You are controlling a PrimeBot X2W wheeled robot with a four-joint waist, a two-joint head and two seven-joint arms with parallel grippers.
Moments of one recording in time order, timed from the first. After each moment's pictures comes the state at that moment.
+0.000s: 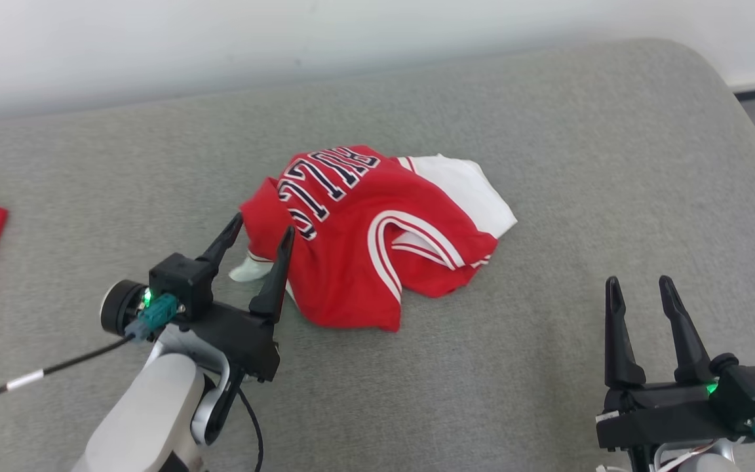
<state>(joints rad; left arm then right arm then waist) -0.62 0.26 -0.55 0.55 -0.54 -0.07 -0.26 -0.10 -0.05 -0.01 0.10 0.21 0.13 -0.26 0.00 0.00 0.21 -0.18</state>
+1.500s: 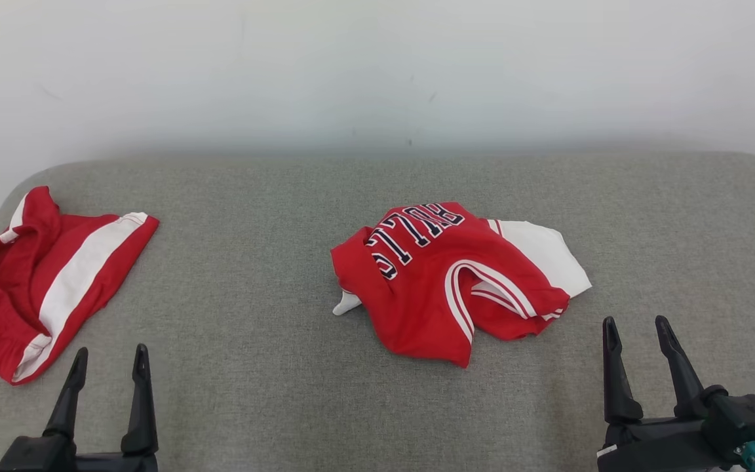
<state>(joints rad) -0.02 0.18 0.05 0.10 -0.22 -0.10 -0.26 -0.03 -0.05 -0.02 0.13 0.17 0.13 -0.26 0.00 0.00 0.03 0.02</state>
